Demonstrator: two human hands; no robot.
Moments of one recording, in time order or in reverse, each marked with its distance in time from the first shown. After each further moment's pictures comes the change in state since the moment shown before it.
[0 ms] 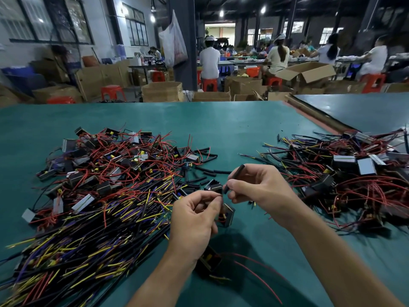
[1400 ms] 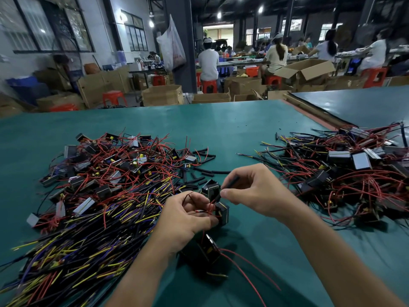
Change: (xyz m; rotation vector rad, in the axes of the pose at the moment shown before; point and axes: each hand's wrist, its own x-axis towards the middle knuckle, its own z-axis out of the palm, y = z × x) left_hand 0.010 0.011 -0.022 0.112 -0.147 -0.214; right_hand 0.003 0.005 -0.007 -0.303 -0.094 -0.104
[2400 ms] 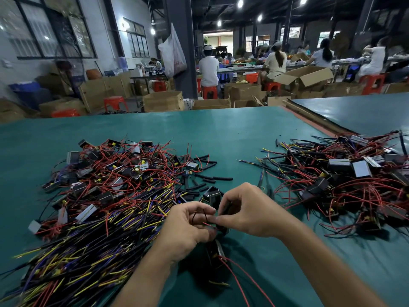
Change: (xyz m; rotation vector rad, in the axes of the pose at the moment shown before) left_hand 0.001 -0.001 -0.002 0.002 -0.128 -0.066; right_hand -0.004 0.005 0.013 -0.354 -0.116 -0.022
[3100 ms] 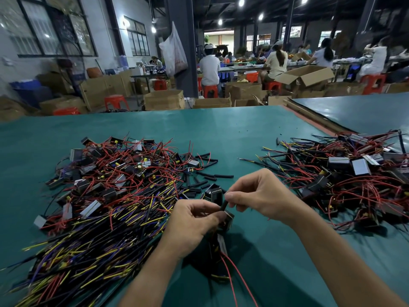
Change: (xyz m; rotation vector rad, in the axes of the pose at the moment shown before) left_hand -0.003 0.005 0.008 0.123 0.062 0.172; right_hand -0.004 -0.004 -0.023 0.396 0.044 0.029
